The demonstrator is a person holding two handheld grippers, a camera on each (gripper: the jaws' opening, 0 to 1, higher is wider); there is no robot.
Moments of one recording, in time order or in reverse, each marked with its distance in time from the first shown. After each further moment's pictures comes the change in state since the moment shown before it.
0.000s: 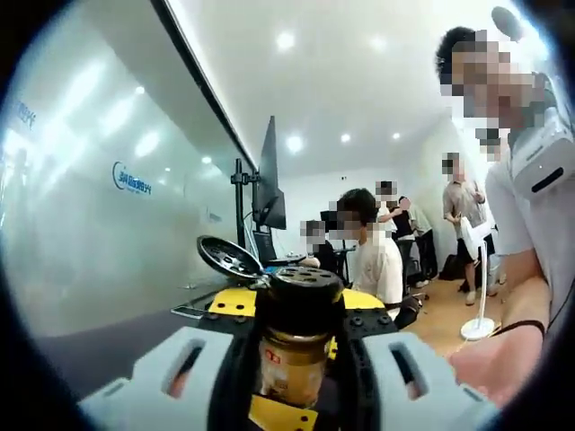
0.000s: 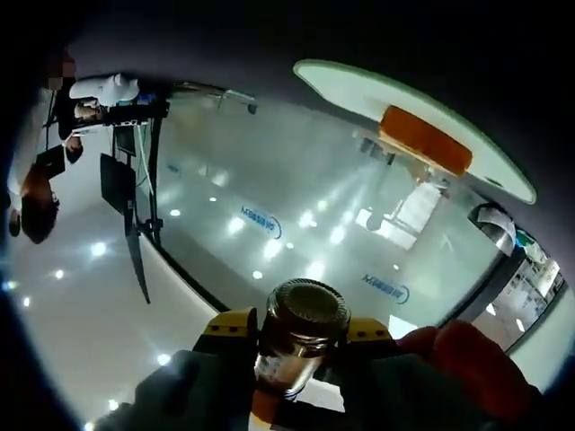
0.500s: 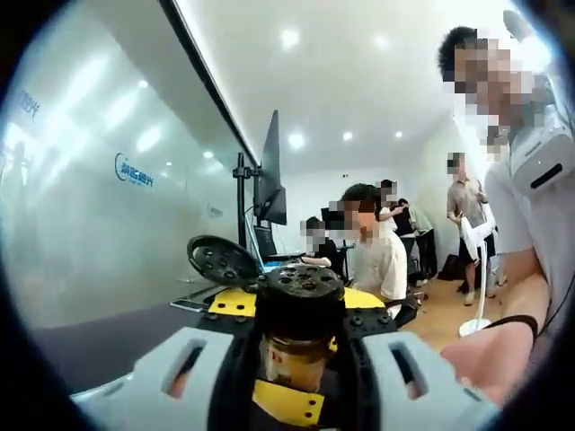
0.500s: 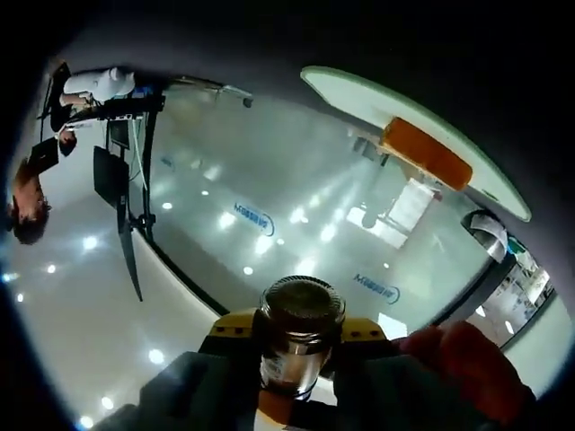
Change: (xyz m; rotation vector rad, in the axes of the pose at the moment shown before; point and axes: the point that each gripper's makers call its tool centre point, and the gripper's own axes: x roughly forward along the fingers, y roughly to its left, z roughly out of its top) left arm -0.005 0.010 -0.015 -0.018 0.017 0.011; right arm 0.000 0.004 0.012 -0.042 0.024 -0.047
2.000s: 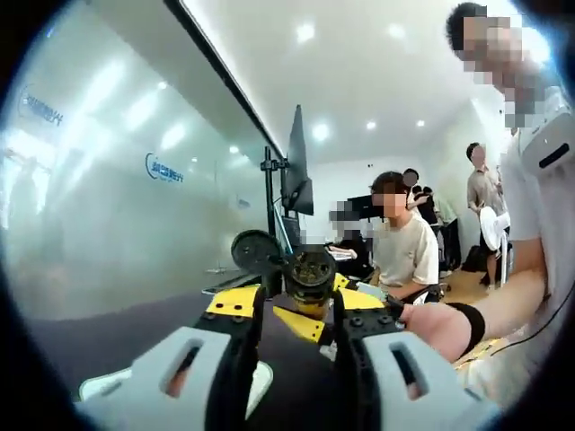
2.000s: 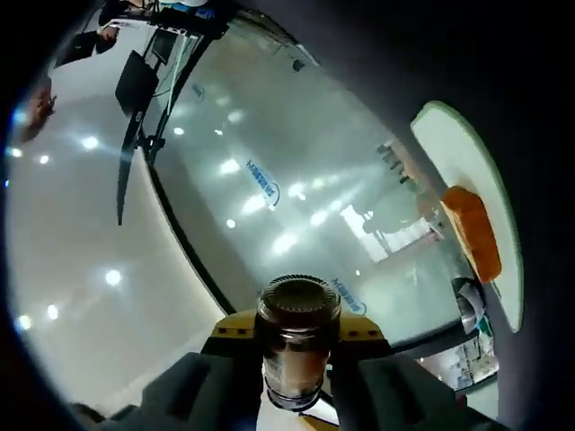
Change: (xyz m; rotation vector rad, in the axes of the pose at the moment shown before) left arm -0.057 0.026 -0.008 0.031 0.052 0.153; right arm 0.023 0.039 0.026 -0.444 0.126 -0.062
